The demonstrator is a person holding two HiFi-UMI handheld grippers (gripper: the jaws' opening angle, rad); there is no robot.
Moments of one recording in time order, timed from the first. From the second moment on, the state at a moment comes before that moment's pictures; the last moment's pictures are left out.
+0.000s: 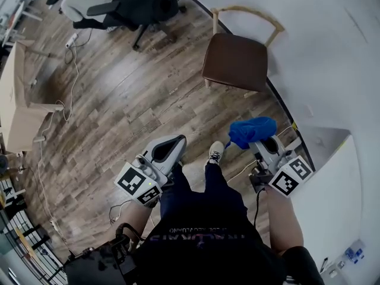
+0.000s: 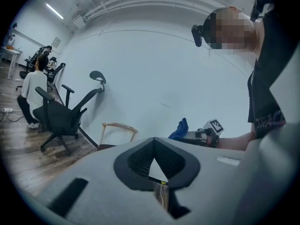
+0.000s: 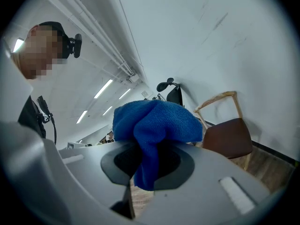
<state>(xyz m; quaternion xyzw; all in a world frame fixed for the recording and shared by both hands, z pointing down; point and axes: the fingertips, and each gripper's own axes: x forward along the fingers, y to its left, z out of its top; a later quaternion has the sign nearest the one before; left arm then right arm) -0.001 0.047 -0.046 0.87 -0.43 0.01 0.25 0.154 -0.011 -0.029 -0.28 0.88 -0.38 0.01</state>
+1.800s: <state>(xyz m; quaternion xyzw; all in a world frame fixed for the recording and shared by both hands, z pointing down) -0.102 -0.090 0.420 0.92 -0.37 -0.03 0.14 -0.012 -0.169 0.430 -0.29 0.90 -0.31 -0.08</state>
